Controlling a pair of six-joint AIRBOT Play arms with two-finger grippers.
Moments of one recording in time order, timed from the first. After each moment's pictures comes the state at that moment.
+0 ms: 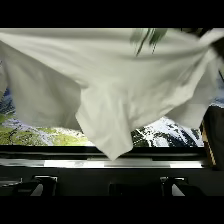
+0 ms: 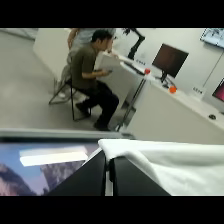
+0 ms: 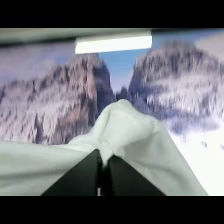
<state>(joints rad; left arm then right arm) 0.03 -0.69 1.23 0.56 -0.73 -1.18 -0.15 -1.00 1.78 -1.13 1.41 1.58</state>
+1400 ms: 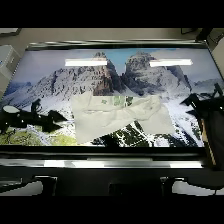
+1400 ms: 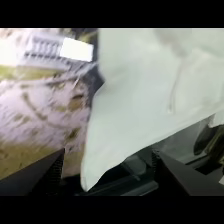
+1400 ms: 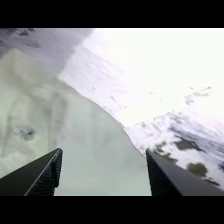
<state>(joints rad) 0.30 -1.39 0.83 0.76 -1.28 -1.34 -0.53 -1.48 1.22 -1.04 1.21 1.54</state>
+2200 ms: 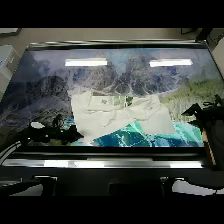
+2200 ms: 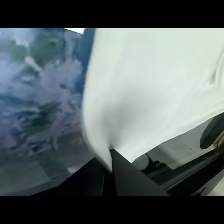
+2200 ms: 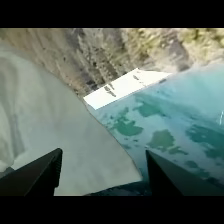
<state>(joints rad) 0.00 -1.36 0.55 0.54 -0.96 -1.32 -0.59 -1.48 1.16 -1.08 1.27 1.50</state>
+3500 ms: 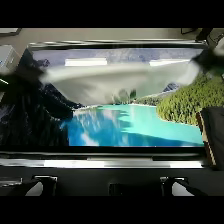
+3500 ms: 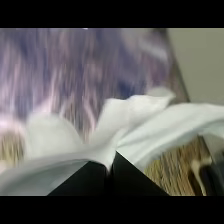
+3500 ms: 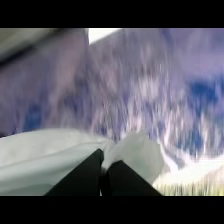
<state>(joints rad) 0.20 -1.01 1.32 0.52 -1.01 -1.21 -0.35 -1.24 1.67 -0.82 1.08 1.40</state>
